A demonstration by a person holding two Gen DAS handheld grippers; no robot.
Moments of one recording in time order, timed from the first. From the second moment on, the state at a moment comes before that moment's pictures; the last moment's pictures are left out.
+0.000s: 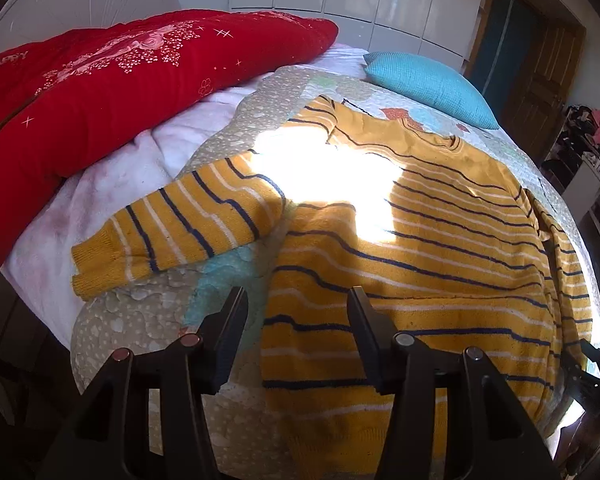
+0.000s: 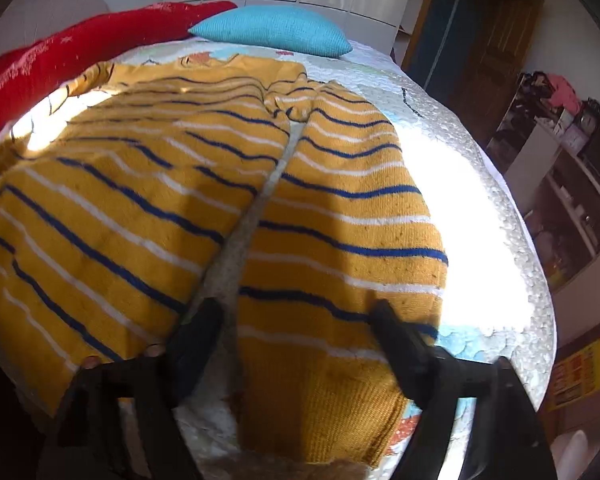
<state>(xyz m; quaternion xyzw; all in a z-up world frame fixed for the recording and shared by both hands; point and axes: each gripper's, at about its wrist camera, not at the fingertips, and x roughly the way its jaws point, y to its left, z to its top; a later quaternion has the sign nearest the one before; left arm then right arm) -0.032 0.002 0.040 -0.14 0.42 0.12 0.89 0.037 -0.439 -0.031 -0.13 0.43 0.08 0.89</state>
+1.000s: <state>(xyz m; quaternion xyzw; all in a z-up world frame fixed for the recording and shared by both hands) -0.030 -0.002 0.032 -0.17 0.43 0.10 0.88 0.035 -0.414 -0.036 0.17 0.47 0.17 0.84</state>
